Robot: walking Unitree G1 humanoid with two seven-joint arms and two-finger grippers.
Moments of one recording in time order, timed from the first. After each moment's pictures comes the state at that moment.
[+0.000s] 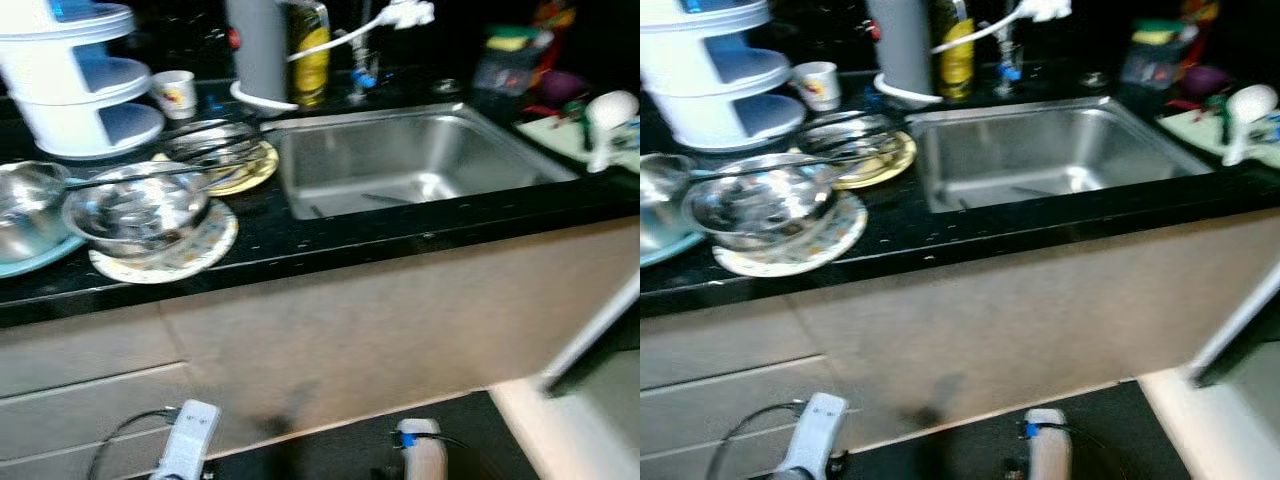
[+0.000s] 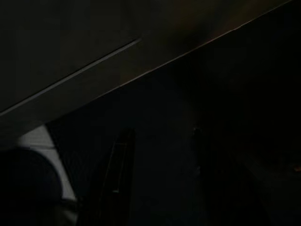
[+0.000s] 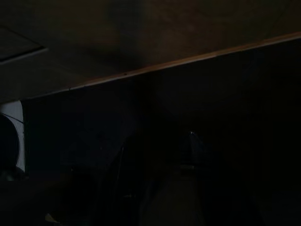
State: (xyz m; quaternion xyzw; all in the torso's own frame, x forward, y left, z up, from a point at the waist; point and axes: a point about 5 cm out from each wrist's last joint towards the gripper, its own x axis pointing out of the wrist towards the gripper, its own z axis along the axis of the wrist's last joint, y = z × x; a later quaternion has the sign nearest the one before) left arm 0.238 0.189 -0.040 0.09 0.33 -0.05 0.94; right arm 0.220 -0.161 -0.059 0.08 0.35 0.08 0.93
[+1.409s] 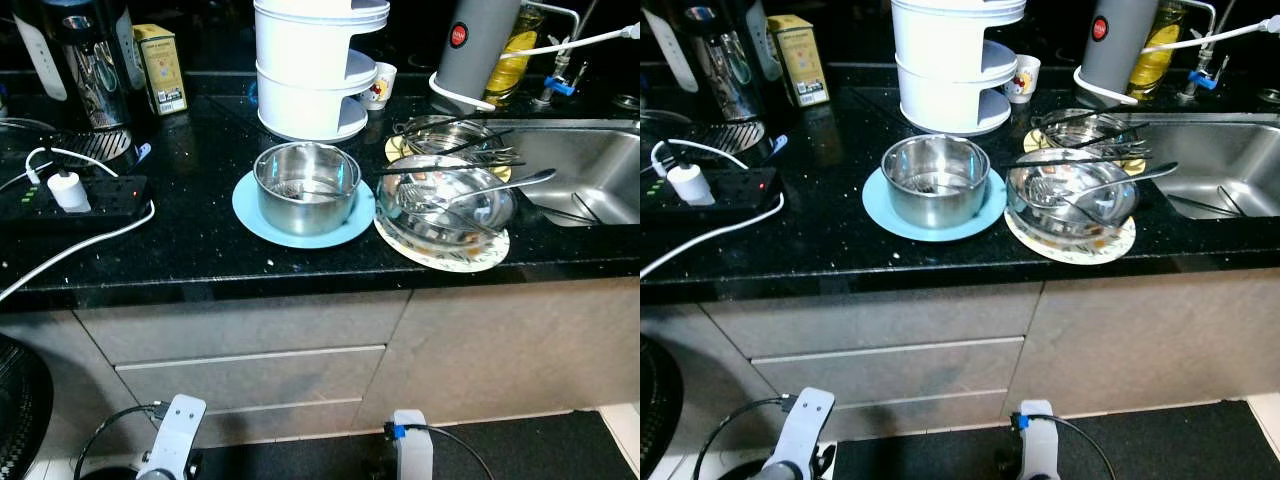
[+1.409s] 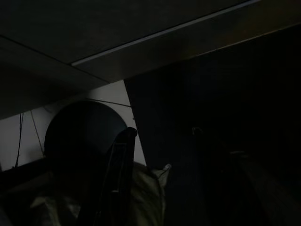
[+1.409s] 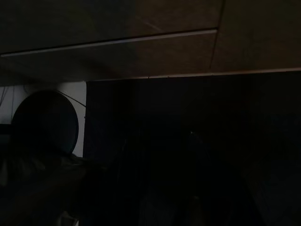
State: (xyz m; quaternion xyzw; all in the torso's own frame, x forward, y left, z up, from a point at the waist) left arm 0.241 0.202 -0.038 0.11 0.34 -0.02 0.94; right arm 0.229 -0.150 -0.054 0.08 0.34 0.10 0.93
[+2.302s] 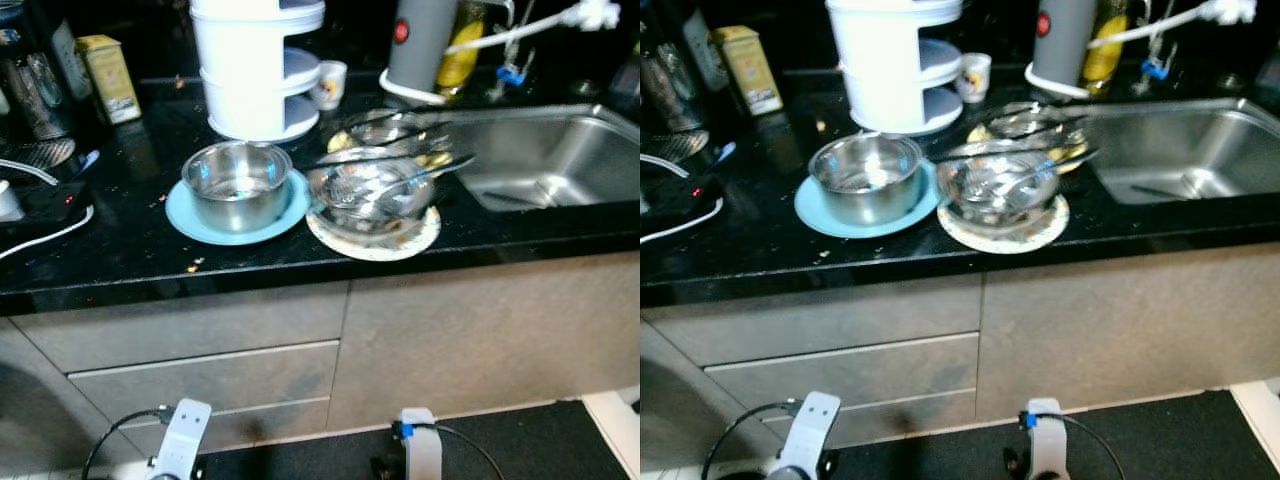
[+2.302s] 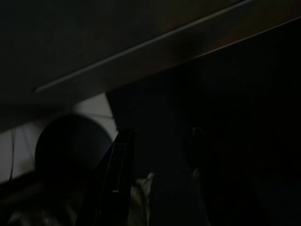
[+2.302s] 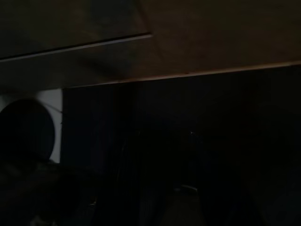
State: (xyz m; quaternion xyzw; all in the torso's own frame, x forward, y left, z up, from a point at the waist) left arm 0.244 0.197 -0.037 0.11 0.33 -0.01 0.94; right arm 0.232 -0.159 -0.051 0.06 0.33 0.10 0.94
